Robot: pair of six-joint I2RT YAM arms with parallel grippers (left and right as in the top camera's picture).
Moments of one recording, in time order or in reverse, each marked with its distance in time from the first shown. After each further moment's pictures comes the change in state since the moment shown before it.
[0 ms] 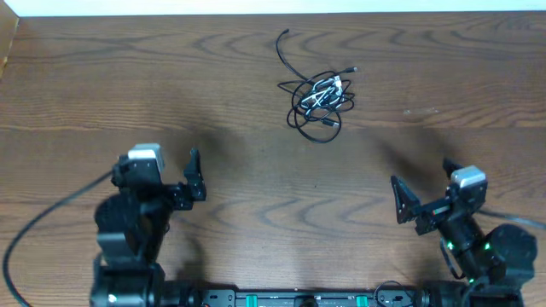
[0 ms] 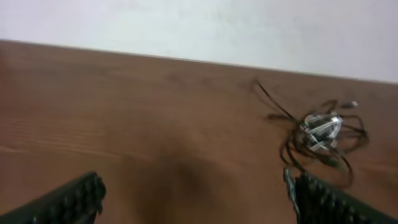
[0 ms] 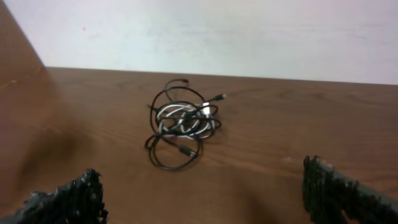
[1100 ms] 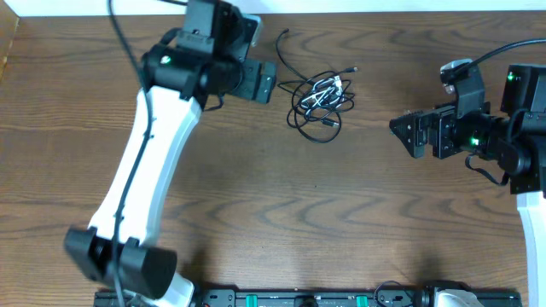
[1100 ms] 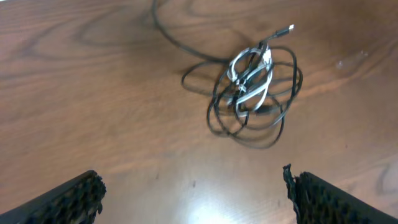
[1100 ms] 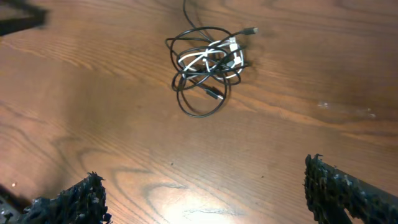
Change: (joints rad) left arm -0.299 1.217 1.171 -0.548 0.094 0.126; right arm 0.000 0.952 0.958 -0.705 -0.106 -0.188
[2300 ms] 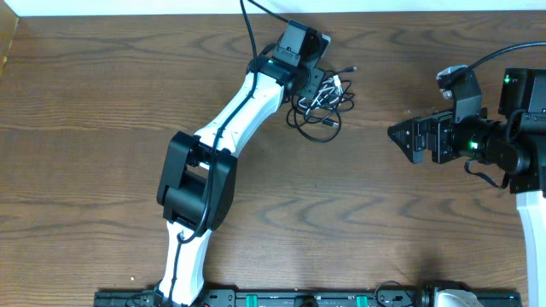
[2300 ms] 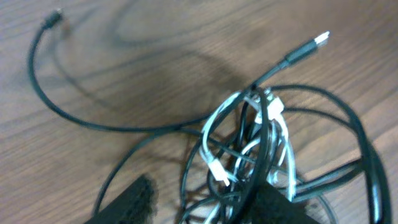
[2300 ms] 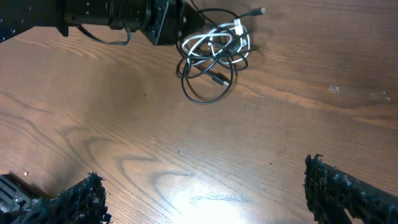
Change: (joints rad) left arm -0.190 0.447 0.001 0.495 -0.119 0.005; right arm 0.000 0.000 -0.002 -0.054 -0.005 -0.001
